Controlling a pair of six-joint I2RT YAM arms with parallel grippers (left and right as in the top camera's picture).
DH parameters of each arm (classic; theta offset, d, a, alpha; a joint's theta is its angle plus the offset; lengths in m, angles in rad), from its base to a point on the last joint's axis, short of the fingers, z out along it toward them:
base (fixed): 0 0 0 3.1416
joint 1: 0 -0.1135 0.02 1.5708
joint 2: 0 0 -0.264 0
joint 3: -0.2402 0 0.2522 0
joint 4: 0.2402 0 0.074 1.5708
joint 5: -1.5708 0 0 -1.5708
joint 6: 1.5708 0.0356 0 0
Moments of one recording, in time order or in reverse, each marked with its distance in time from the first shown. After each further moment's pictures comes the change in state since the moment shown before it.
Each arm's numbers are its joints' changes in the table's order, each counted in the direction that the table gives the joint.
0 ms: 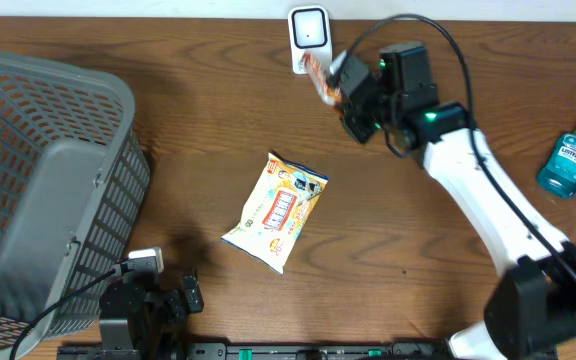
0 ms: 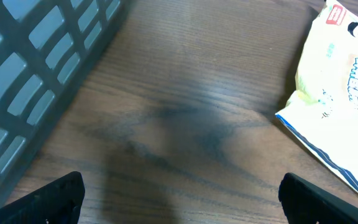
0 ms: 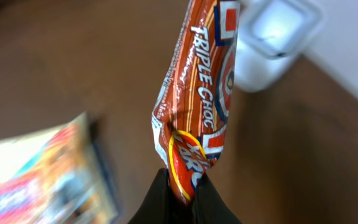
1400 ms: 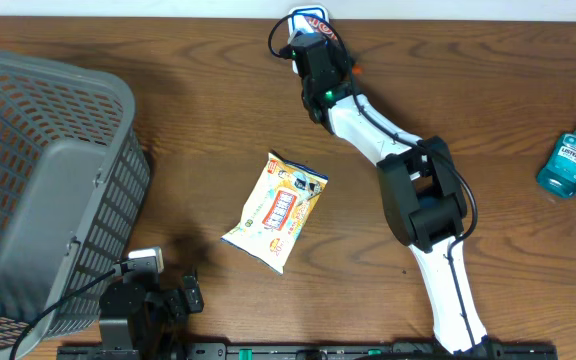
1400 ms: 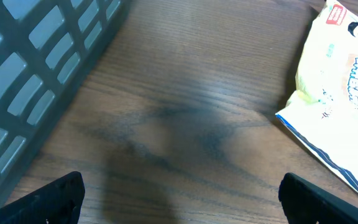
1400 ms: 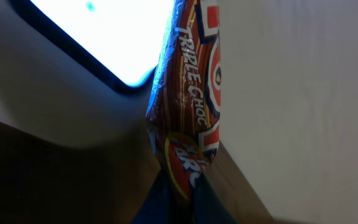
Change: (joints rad) left arm 0.000 0.000 0.000 0.000 0.000 0.000; right arm -0.128 0.727 -0.502 -0.380 -0.959 -0.346
